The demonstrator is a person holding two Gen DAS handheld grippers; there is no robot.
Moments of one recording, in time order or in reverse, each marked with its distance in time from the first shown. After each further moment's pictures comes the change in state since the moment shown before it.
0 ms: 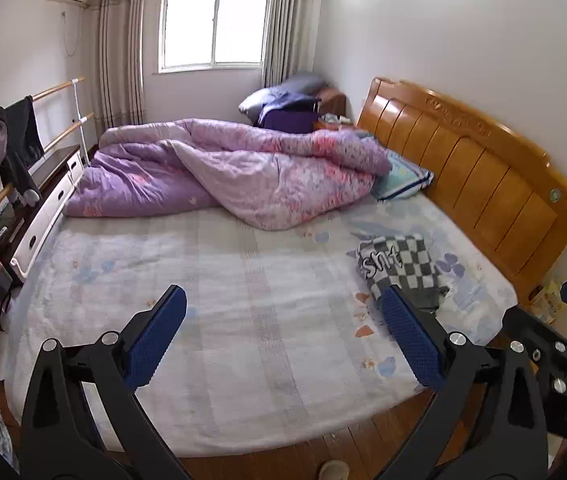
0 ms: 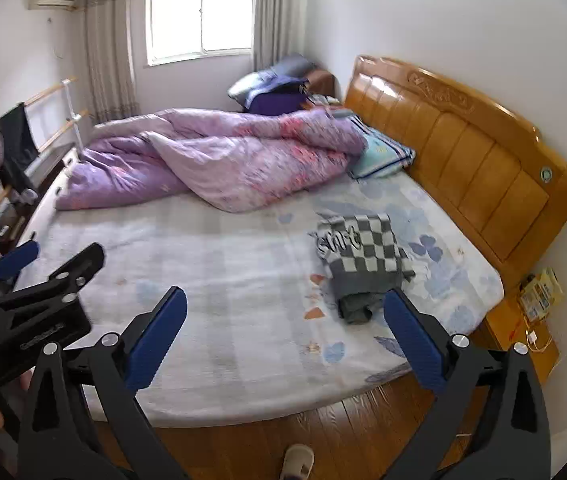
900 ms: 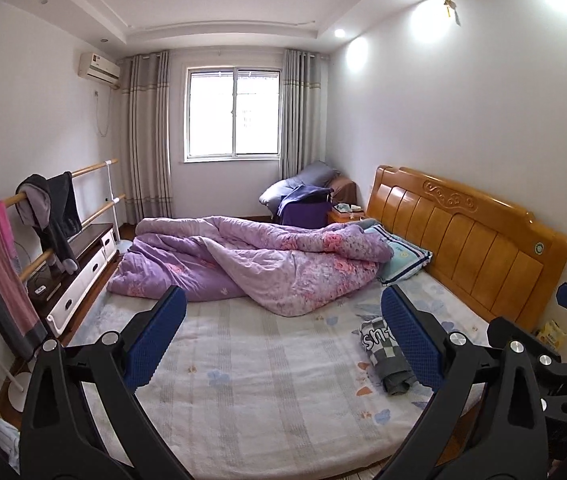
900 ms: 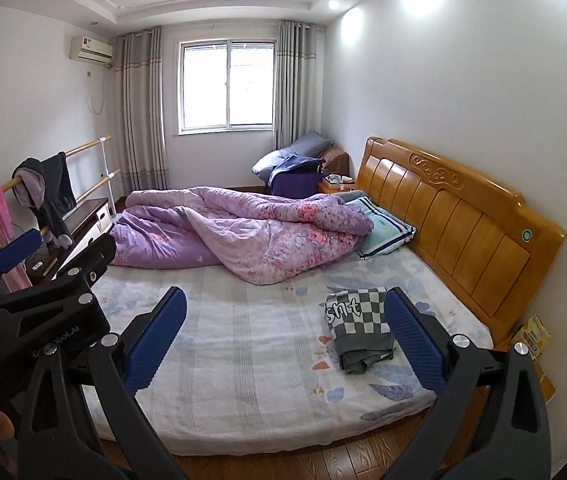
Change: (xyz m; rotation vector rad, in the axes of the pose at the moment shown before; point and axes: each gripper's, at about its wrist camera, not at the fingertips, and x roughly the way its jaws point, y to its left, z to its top) left arm -0.242 -0.045 0.043 0.034 -0.306 0.086; right arm -0.182 -0.020 0.015 -0.023 -0.260 0.073
